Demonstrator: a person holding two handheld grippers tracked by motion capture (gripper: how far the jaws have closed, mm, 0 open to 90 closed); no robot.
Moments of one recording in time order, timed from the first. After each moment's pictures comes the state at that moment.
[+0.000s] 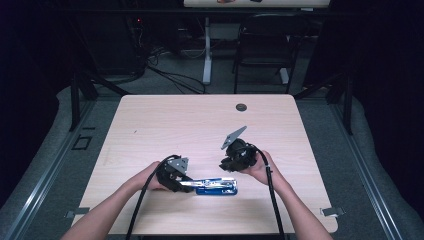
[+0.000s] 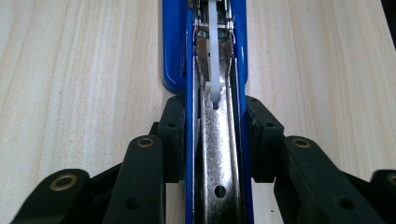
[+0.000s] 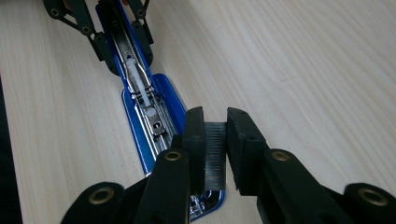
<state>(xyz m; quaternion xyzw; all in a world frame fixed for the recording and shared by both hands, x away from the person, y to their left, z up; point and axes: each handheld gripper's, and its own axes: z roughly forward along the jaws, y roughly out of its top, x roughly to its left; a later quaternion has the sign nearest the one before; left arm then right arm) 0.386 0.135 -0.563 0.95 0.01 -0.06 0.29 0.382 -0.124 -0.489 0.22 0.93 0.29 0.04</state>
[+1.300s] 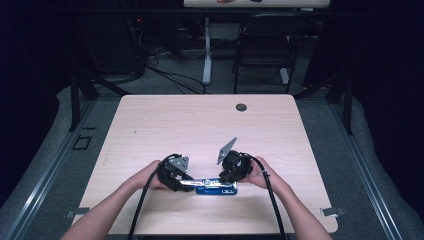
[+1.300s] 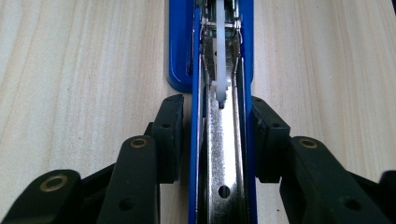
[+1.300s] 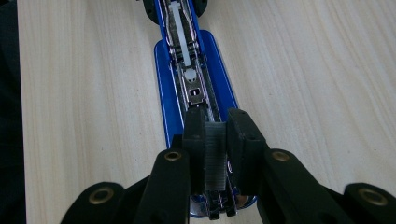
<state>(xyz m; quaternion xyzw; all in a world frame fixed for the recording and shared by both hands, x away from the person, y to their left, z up) 0.389 0.134 -0.562 0.96 0.02 -0.06 0.29 0.374 -0.114 -0.519 0.13 0.96 0.25 0.00</state>
